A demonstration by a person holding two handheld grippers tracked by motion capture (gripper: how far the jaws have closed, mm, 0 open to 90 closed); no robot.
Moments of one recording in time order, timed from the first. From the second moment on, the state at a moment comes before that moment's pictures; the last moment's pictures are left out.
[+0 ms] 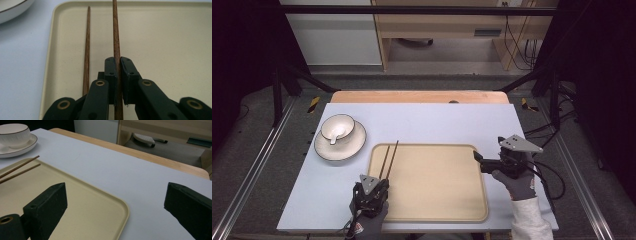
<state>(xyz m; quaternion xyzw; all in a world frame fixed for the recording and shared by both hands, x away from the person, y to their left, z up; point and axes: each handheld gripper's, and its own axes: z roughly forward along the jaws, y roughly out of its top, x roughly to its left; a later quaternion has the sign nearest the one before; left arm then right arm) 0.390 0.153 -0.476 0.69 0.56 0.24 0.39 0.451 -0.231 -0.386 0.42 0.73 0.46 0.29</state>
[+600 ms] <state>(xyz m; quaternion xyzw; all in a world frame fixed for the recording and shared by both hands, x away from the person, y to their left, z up) 0.394 0.148 -0.481 0.71 0.57 0.23 0.35 0.451 -0.231 -0.387 0.42 0.73 0.45 0.29</state>
